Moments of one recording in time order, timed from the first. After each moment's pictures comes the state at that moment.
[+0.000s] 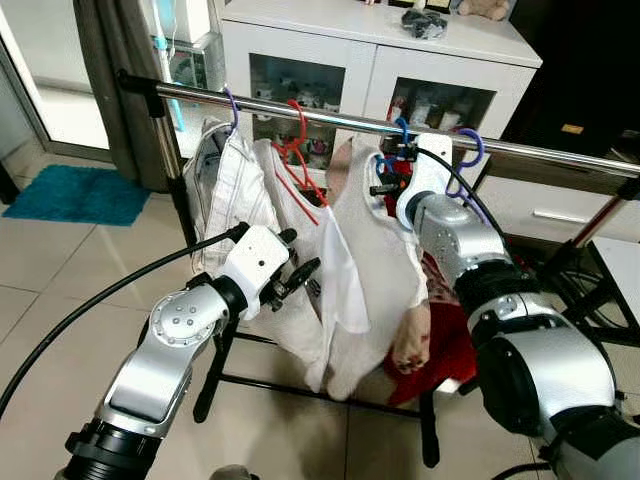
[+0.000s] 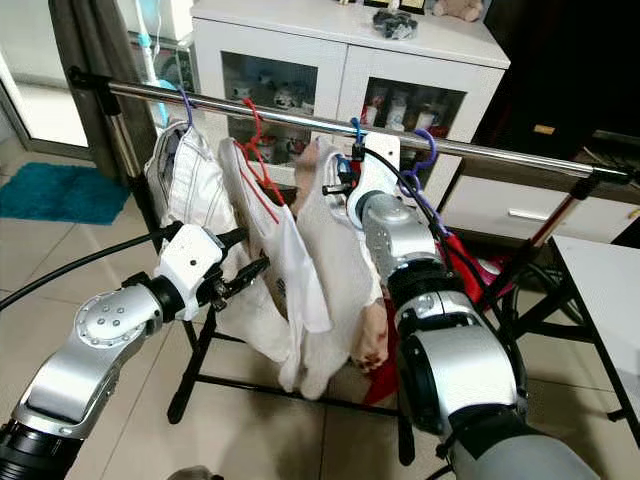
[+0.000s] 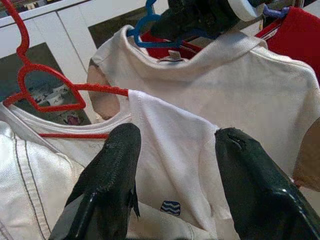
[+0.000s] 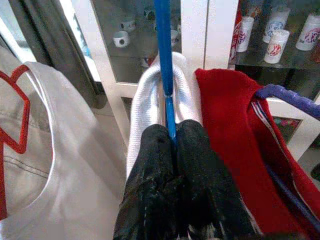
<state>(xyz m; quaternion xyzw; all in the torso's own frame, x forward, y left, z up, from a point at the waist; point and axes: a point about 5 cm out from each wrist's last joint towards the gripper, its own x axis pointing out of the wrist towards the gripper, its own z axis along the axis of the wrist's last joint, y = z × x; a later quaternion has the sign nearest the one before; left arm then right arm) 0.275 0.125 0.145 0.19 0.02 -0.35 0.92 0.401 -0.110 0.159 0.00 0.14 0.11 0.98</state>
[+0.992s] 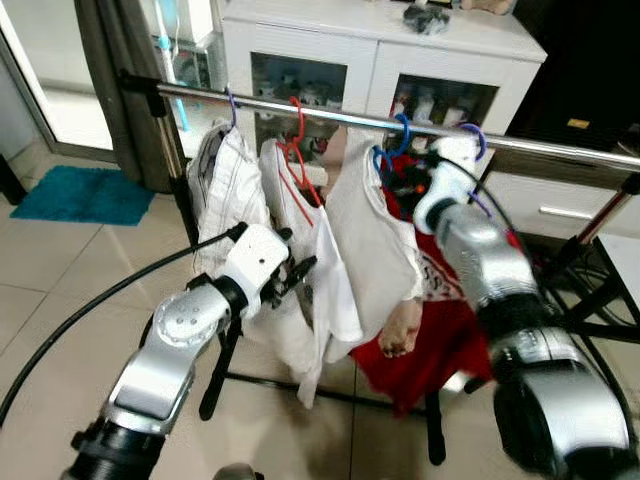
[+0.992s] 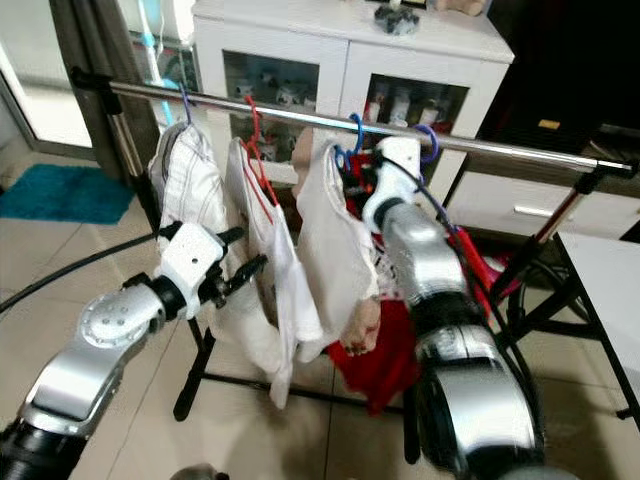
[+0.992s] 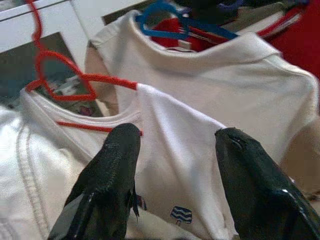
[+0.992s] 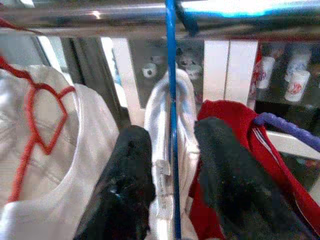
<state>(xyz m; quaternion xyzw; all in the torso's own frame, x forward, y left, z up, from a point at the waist) 0.280 0.127 0.143 0.17 0.02 -0.30 0.94 0.377 -0.135 0.166 0.01 0.04 0.17 0.99</state>
